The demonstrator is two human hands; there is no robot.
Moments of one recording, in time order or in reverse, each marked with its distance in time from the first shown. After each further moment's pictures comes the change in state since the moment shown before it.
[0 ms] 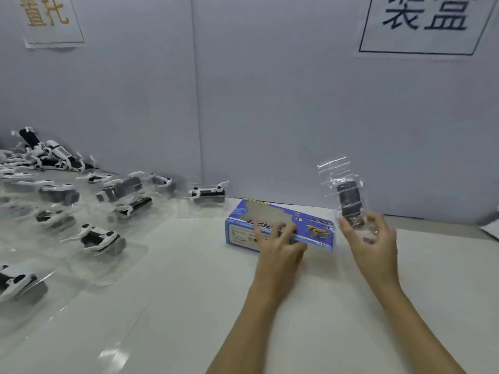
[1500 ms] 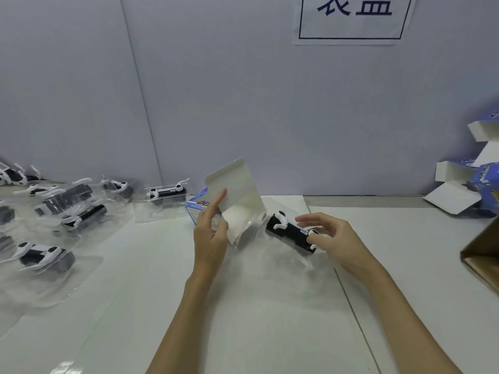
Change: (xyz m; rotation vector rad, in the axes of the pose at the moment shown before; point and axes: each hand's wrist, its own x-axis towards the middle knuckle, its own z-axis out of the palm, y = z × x) left_hand 0.011 -0.019 -0.041 -0.937 0.074 -0.547; right_hand 0.004 0.012 -0.051 0.151 -0.566 0.183
